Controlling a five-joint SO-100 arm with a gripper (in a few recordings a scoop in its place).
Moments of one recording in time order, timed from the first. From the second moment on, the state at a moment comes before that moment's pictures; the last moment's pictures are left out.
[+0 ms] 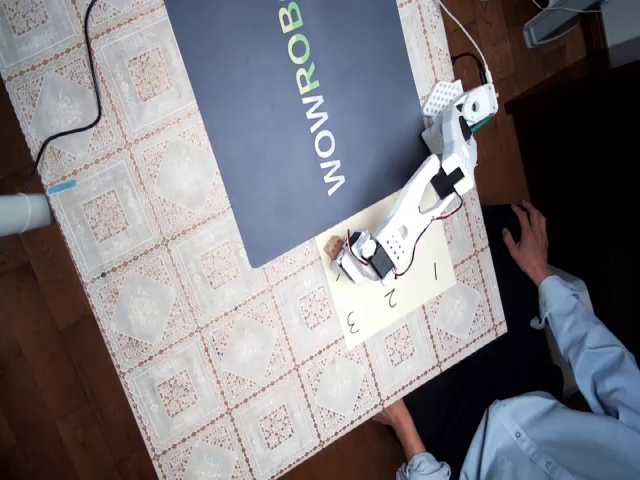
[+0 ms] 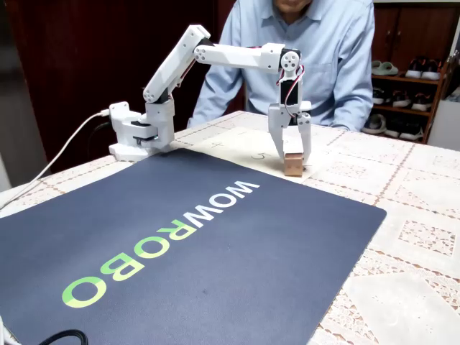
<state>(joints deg) -19.1 46.5 47.5 82.0 -7.5</state>
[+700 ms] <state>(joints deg) -21.3 64.5 60.8 83.8 -3.7</state>
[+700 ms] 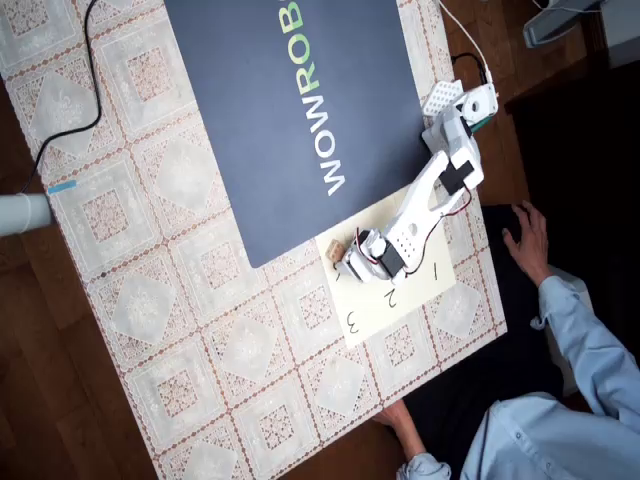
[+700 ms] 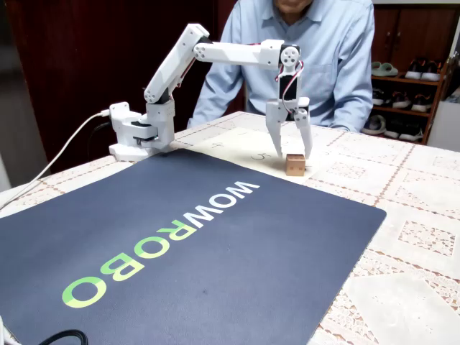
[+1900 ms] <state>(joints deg) -1.1 178.0 144.6 84.5 -10.8</state>
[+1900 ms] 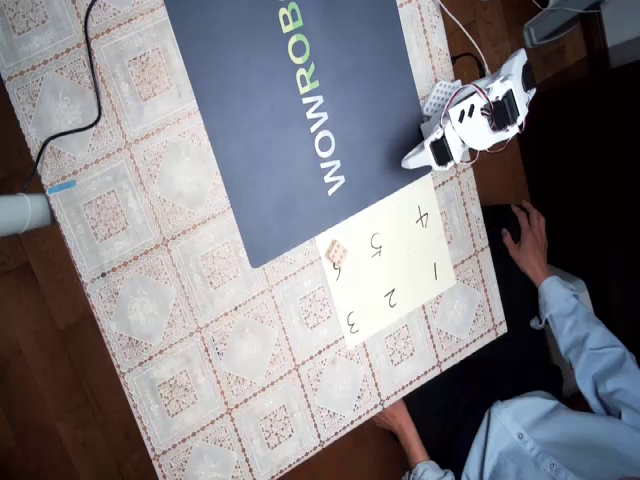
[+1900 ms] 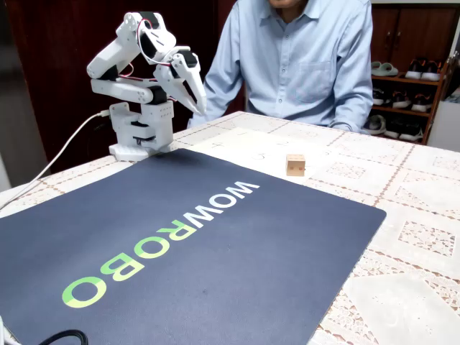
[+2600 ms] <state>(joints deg) 12.6 186.2 160.3 82.6 -9.1</state>
